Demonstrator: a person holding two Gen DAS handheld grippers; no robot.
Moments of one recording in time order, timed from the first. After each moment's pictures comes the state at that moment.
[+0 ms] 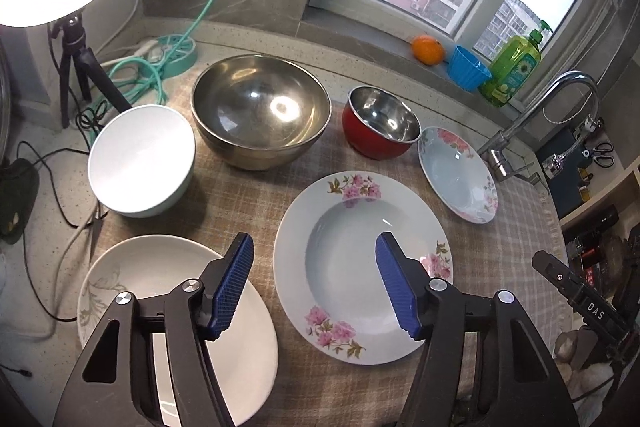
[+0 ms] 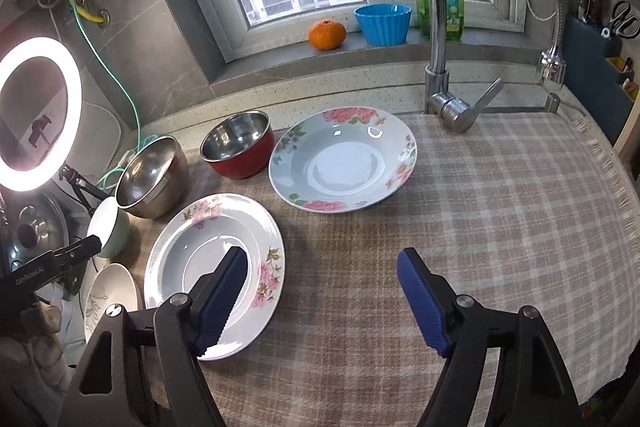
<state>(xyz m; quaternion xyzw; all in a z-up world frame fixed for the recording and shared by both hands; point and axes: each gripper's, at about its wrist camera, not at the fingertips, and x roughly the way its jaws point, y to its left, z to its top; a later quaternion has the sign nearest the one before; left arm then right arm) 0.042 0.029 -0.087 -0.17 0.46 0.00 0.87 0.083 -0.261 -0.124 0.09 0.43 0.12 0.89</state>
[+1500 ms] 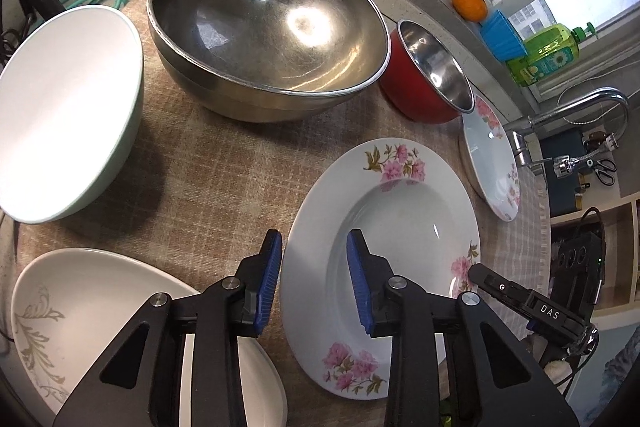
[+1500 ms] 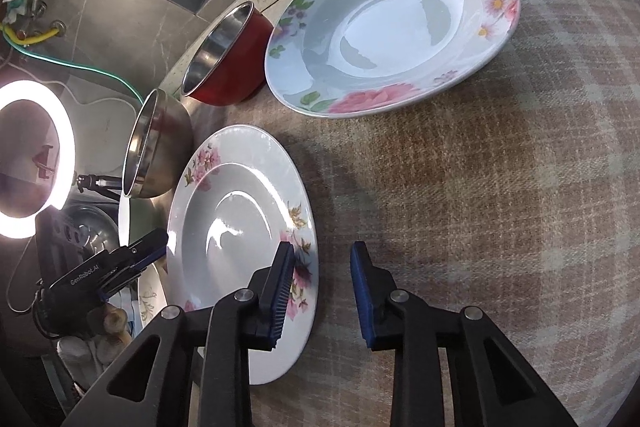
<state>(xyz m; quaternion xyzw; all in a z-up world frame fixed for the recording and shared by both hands) 0.100 0.060 -0.164 -0.24 0.56 -0.05 0.79 0.150 -0.236 -0.231 0.23 0.58 0.21 0.75</state>
